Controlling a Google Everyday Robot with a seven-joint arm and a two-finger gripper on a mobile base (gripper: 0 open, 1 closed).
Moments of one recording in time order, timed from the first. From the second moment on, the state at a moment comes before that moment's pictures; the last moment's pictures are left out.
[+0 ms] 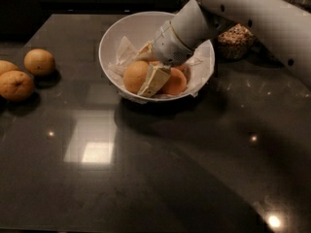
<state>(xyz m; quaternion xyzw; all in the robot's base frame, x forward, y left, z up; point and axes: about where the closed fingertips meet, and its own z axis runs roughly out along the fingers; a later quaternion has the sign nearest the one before) 0.572 0.021 0.893 -0.73 0.58 0.18 0.30</state>
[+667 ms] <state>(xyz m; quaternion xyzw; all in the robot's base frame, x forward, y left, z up) 0.573 0.025 0.899 -0.73 0.57 0.19 0.31</state>
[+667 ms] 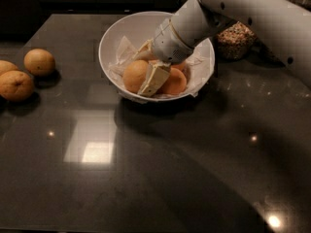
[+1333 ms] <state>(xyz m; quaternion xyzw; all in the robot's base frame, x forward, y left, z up) 0.586 0.007 0.954 -0.73 0.56 0.16 0.36</state>
